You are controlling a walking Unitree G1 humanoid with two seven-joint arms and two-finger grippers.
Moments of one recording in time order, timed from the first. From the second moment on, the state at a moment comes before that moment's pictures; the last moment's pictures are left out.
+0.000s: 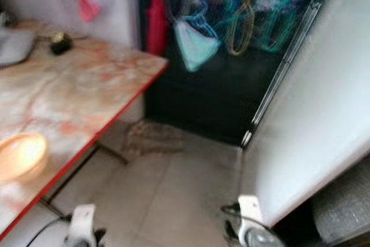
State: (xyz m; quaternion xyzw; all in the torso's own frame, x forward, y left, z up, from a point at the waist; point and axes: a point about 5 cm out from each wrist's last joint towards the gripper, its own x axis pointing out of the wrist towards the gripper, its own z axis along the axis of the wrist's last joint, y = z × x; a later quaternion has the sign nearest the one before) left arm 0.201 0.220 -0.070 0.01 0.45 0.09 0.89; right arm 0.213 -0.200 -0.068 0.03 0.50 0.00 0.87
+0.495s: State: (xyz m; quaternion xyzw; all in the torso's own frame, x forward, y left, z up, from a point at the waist) left arm 0.204 0.214 -0.070 0.01 0.44 0.08 0.89; right arm 0.203 -0.207 -0.072 0.03 0.51 -0.01 0.86
